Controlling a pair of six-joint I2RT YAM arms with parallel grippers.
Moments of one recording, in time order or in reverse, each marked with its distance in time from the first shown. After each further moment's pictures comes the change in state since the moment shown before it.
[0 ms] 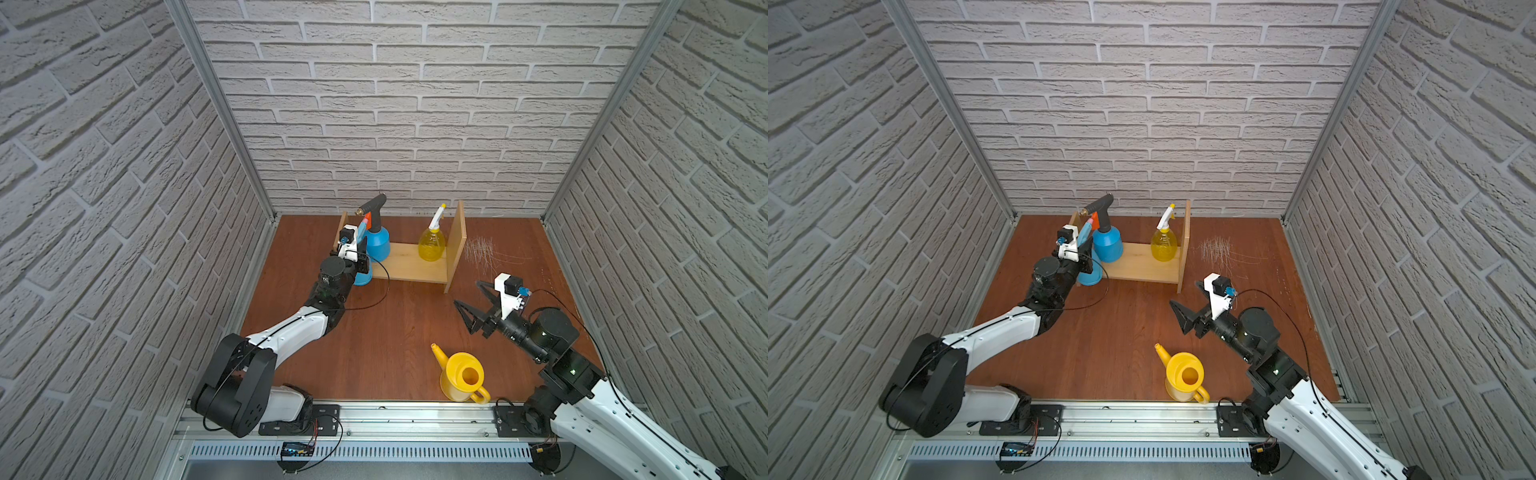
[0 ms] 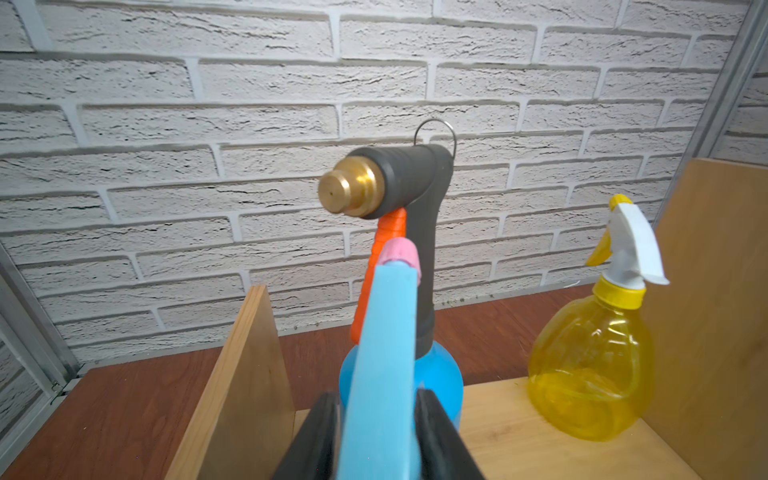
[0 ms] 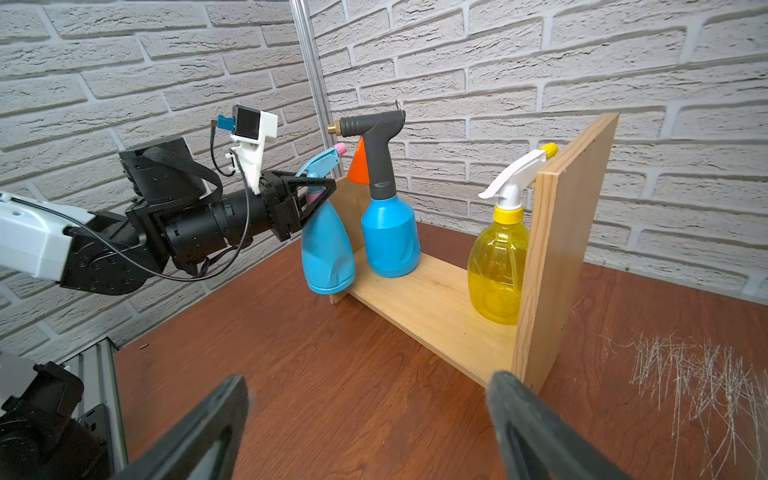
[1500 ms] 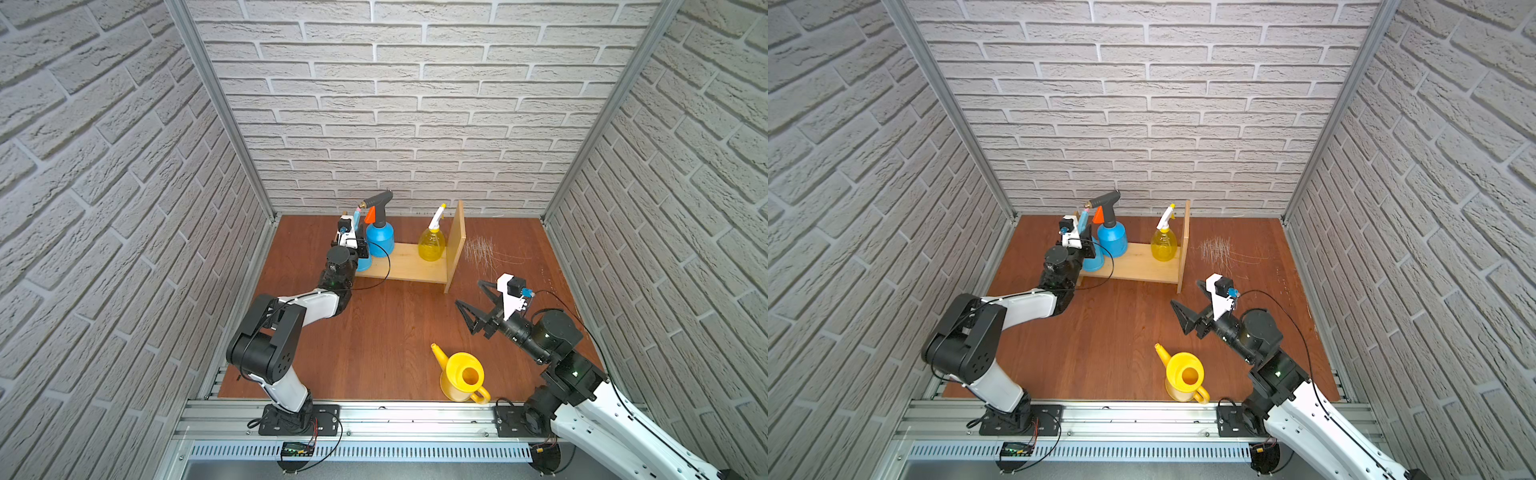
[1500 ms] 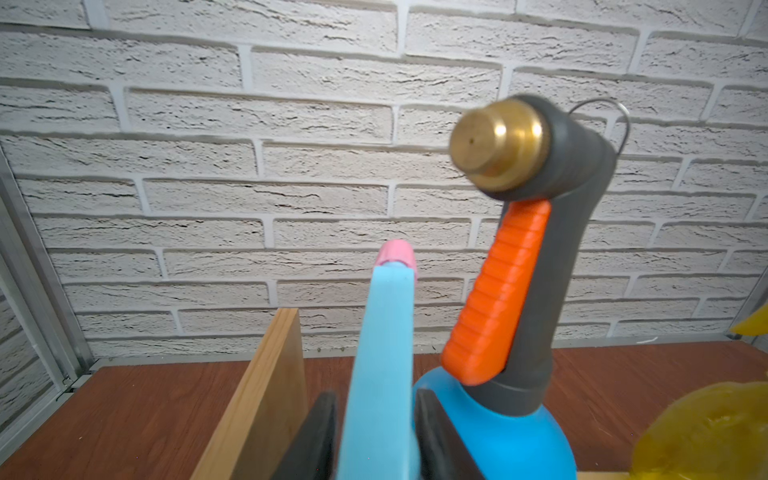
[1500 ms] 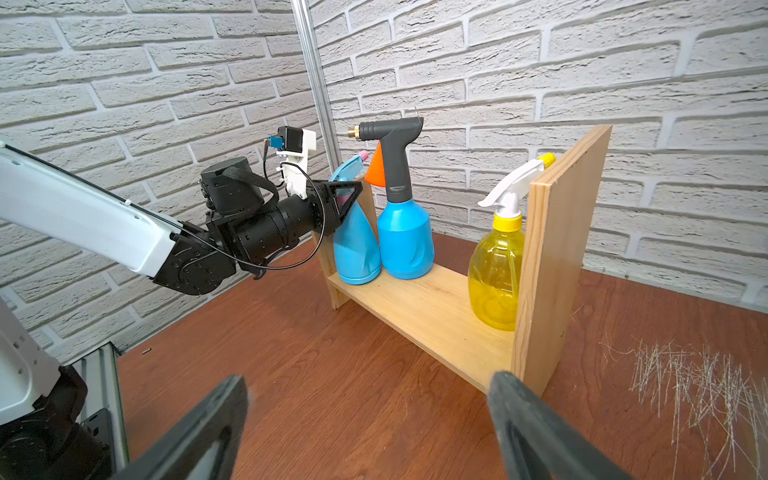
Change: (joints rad) left arm 0.056 0.281 0.122 0.220 -0.051 -0.053; right arm 0.000 -0.018 0.000 0.000 -0.001 0.000
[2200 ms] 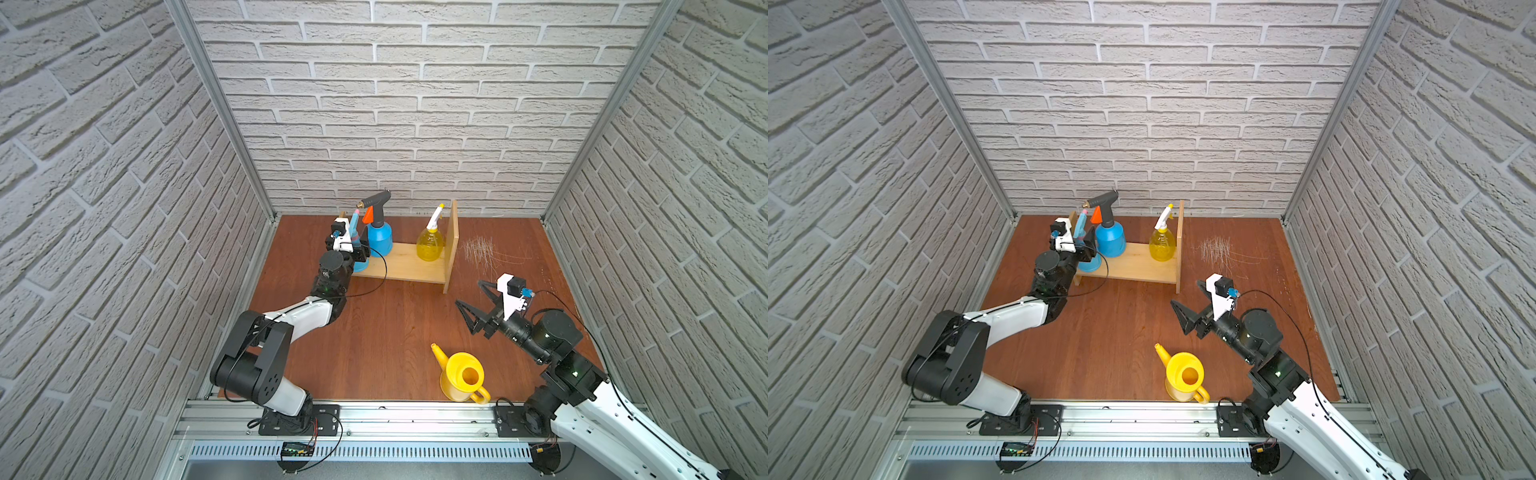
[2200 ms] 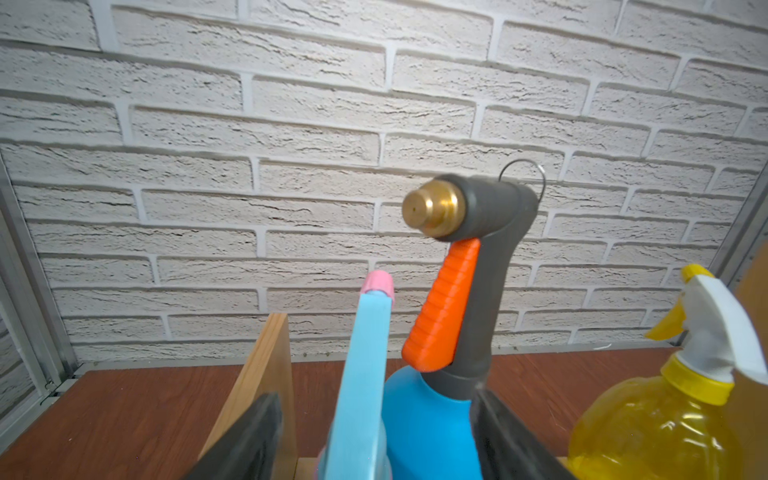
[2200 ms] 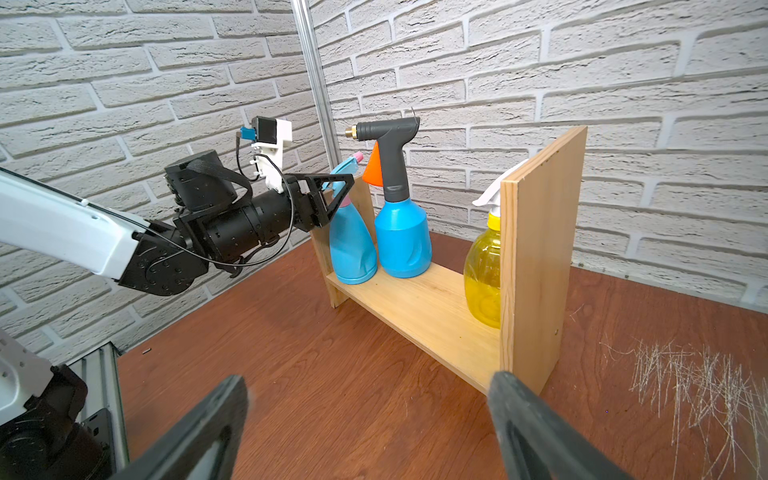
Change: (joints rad) left arm 0.002 -0.162 -0.085 -0.043 0.035 -0.027; right arm 0.000 0.000 0.000 0.000 0.000 0.000
